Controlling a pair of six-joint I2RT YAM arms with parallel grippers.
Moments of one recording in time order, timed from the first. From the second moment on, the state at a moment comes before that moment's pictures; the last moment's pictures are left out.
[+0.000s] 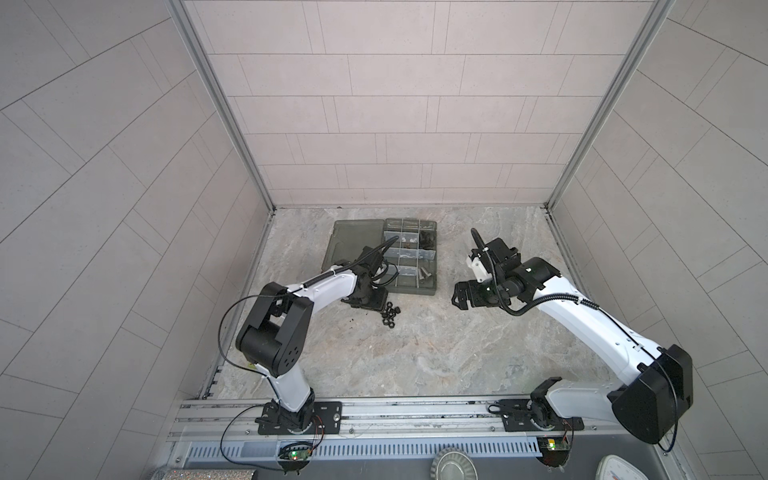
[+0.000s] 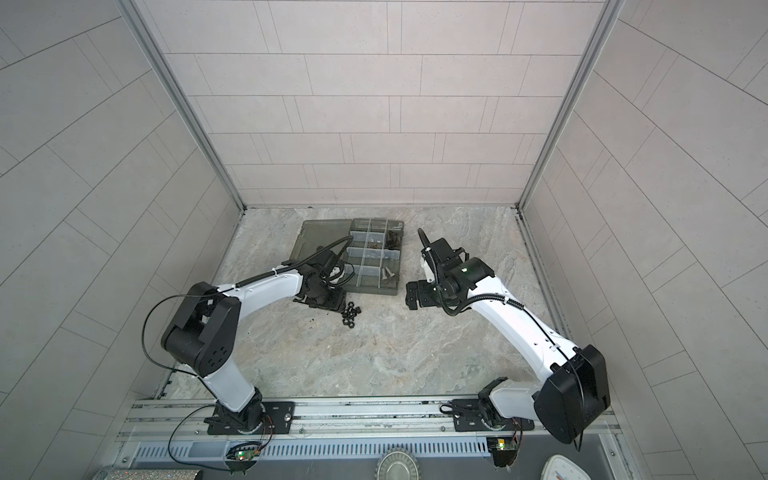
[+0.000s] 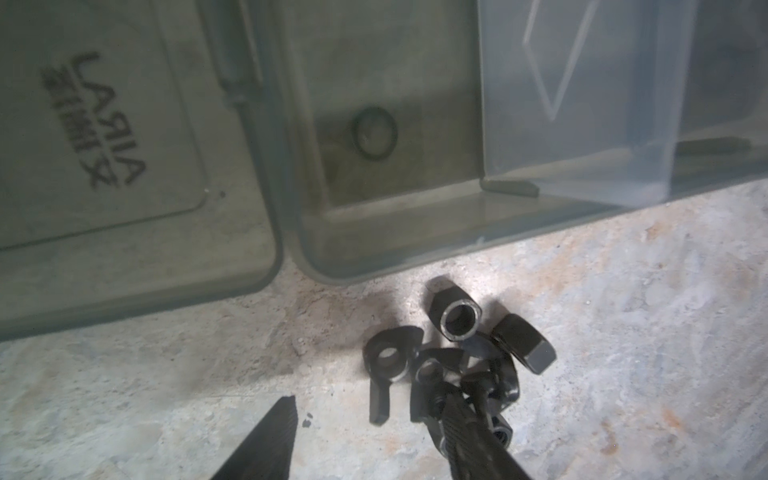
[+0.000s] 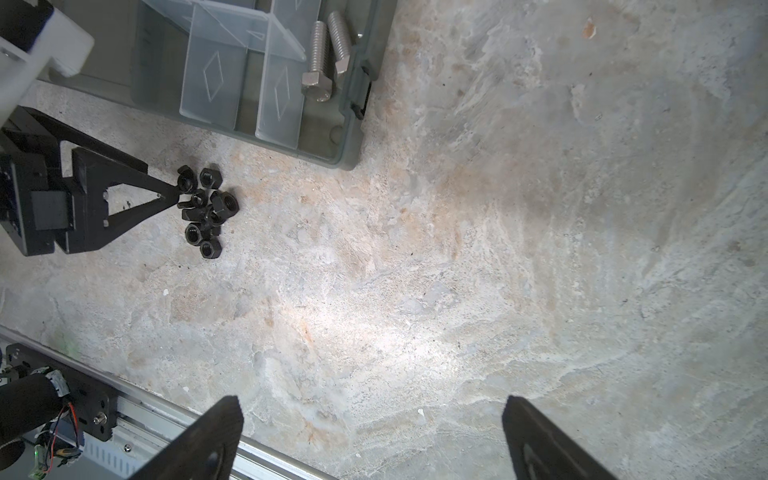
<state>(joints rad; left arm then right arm) -0.48 1.72 1.05 -0.67 0.14 -0.24 0.48 1.29 1.14 -0.99 -0.12 0.39</state>
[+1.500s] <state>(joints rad) -0.50 1.76 1.11 -0.68 0.12 -0.22 0.48 1.25 1.09 -1.01 -0.08 0.38</state>
